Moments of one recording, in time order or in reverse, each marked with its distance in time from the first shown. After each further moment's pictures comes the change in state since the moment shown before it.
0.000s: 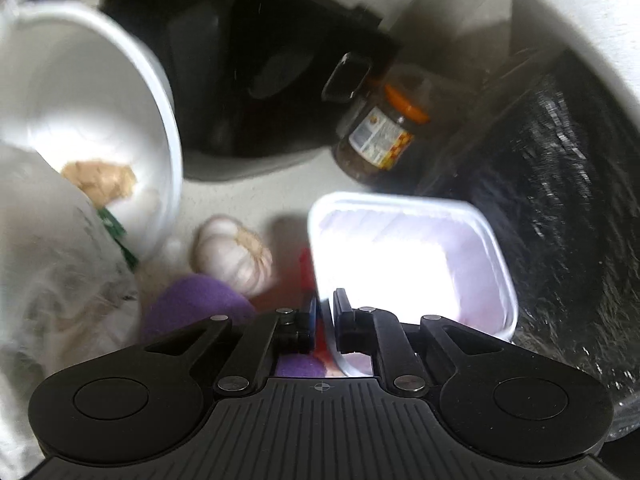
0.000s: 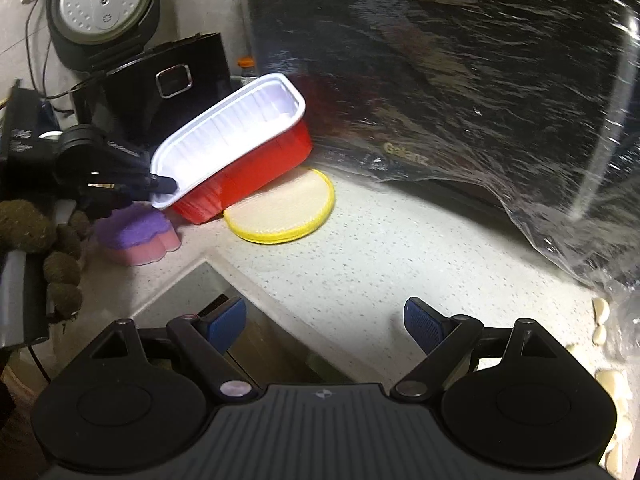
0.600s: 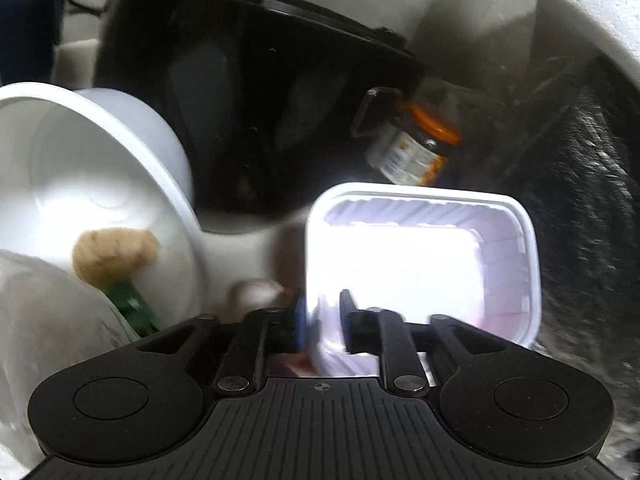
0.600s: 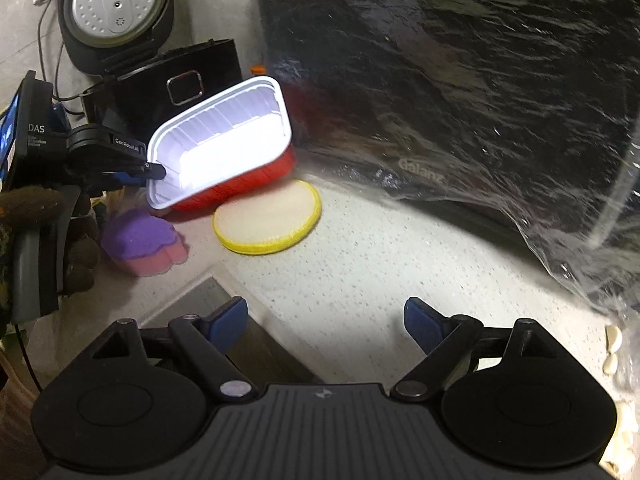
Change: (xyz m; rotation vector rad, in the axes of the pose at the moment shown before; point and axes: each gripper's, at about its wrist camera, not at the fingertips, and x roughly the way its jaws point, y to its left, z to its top) left arm 0.015 0.003 0.029 0.078 -0.013 0.067; right arm 0.008 -0.003 0.010 -0.034 -0.015 0.046
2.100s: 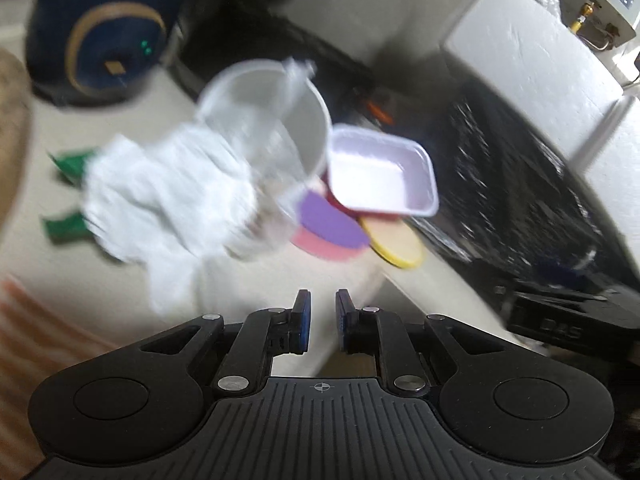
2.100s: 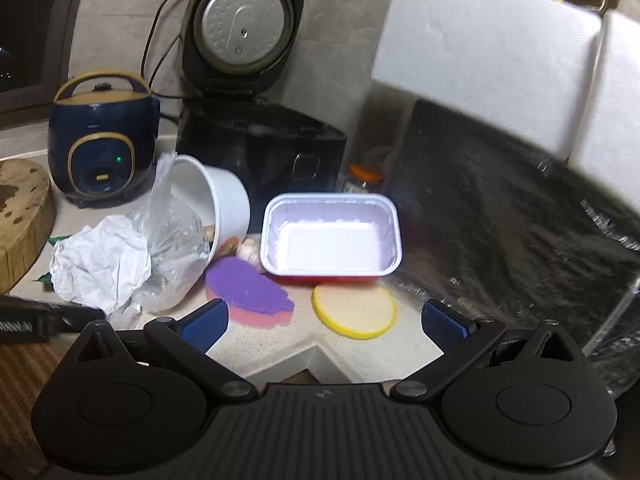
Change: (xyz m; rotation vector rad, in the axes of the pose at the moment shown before) left arm -0.196 0.090 -0.111 -0.025 0.013 -0.212; right arm -0.079 0.157 0.007 -0.337 -0.211 -0.109
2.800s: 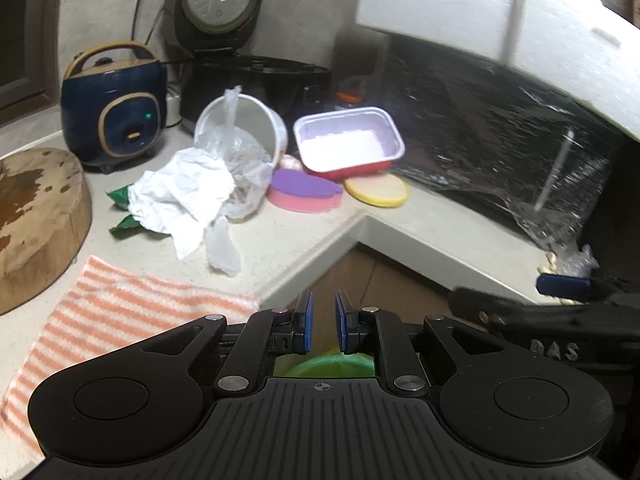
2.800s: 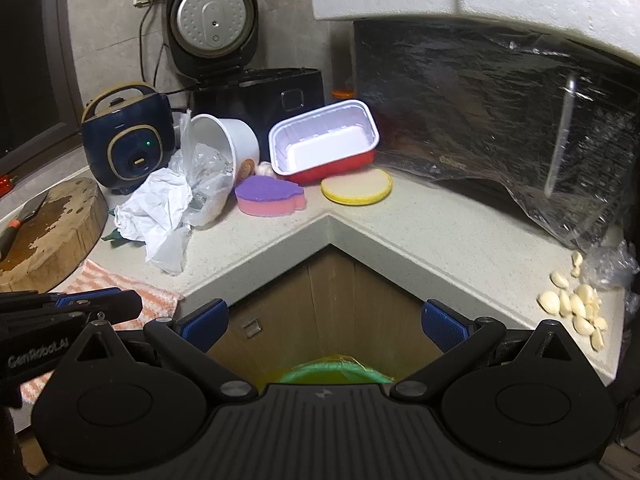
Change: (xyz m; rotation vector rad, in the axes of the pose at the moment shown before) left arm -0.081 -0.115 -0.096 0.298 -0.079 0.289; right arm -0.099 -0.044 -0.111 0.267 0.091 0.150
